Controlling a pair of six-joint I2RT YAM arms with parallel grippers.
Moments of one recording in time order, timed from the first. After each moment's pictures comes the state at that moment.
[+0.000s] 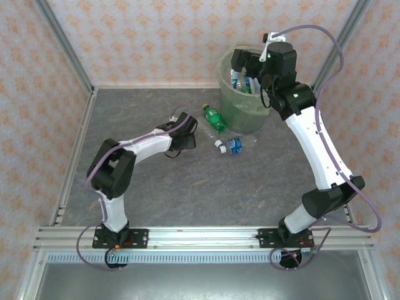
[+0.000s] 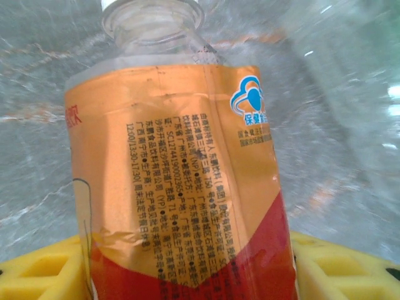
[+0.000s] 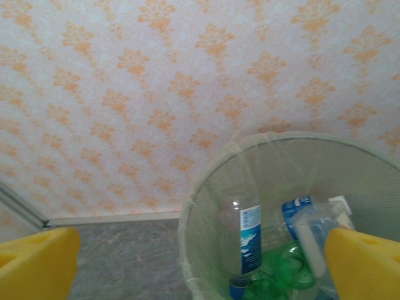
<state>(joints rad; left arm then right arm) -0.52 1.81 1.24 -0.46 -0.20 -0.66 0.40 1.57 1.92 -0.58 0.17 0.34</state>
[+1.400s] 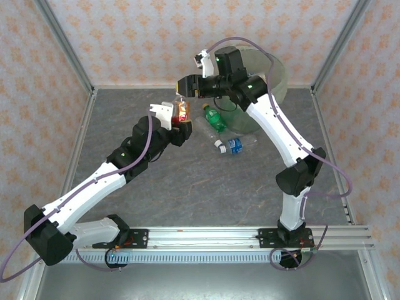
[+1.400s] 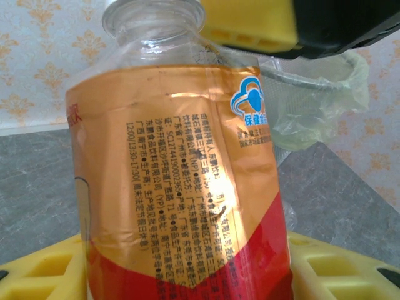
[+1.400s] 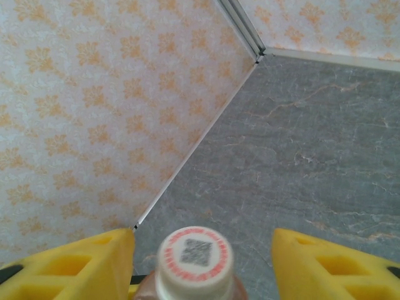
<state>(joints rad) -0.62 1.13 1.00 -0.15 -0.14 -0.30 0.59 1.90 2.17 -0.74 -0.54 0.43</state>
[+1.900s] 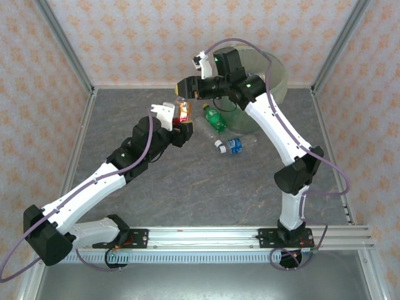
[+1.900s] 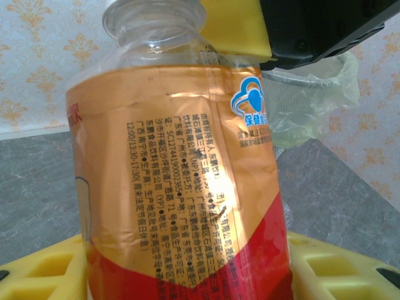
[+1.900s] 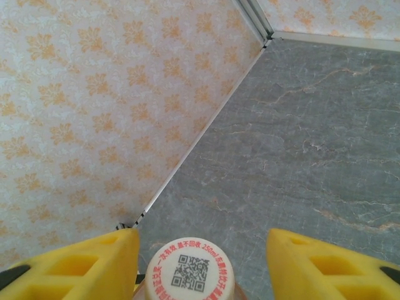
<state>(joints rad) -0.62 1.13 1.00 -0.15 -0.13 -0.28 0.59 1.92 2.20 -0.78 -0.58 0.43</state>
